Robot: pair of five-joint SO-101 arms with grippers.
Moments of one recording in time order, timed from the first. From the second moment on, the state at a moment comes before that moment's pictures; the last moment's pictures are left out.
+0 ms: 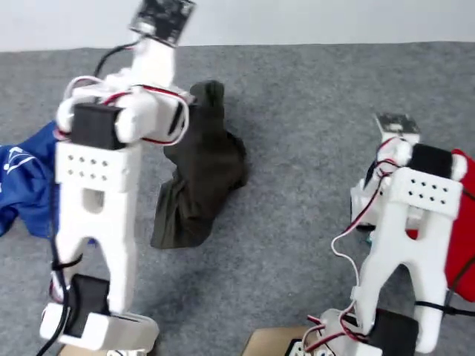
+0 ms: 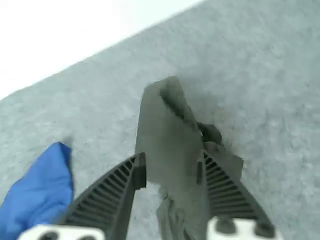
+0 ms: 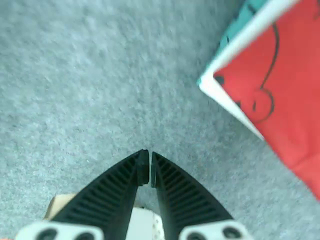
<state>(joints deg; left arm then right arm) 7.2 -2.5 -29.2 90.5 -7.5 12.7 -16.9 11.4 100.6 12.0</state>
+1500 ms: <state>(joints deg) 0.1 -3.0 36.5 70.5 -20.7 -11.7 -13.8 0.0 100.5 12.0</state>
